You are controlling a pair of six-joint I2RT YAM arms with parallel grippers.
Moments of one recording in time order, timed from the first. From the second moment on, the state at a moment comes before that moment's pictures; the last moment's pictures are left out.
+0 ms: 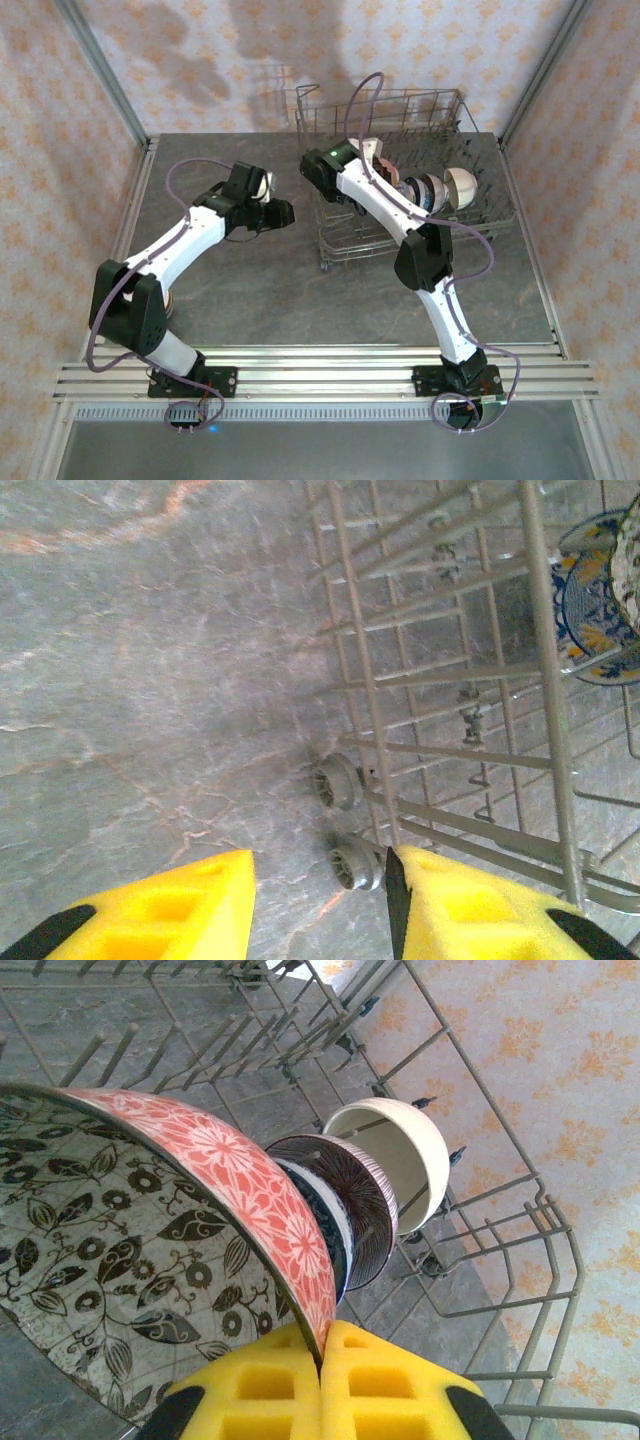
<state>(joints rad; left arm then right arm) -0.32 1.54 1.19 -0.57 0.28 -0.56 0.69 2.28 2.31 -1.71 1.05 0.98</state>
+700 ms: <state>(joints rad) -0.23 1.49 1.16 -0.61 0.26 -0.54 0.74 2.22 2.13 -1.58 0.95 0.91</state>
